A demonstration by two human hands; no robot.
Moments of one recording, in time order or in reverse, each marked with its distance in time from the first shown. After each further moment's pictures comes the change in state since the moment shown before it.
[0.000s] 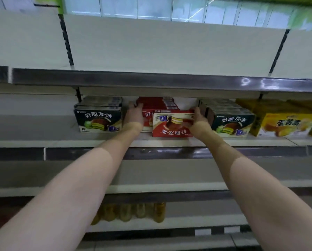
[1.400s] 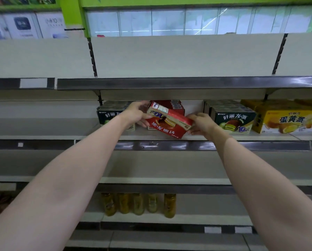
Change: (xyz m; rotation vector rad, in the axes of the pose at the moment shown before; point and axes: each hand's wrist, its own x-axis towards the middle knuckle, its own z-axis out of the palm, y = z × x) left_hand -0.075 0.017 -0.115 -0.692 -0.392 -0.121; right_hand -0.062 -0.026 -0.032 0.641 -0.268 0.168
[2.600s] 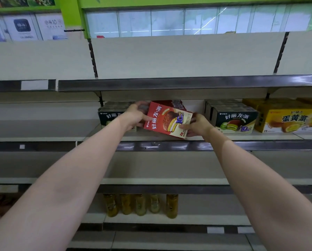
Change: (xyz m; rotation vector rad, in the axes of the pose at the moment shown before) left_hand 0.005 -0.008 -0.002 -0.146 0.054 -0.044; right_hand 0.014 0.009 0.015 -0.096 0.004 -0.059
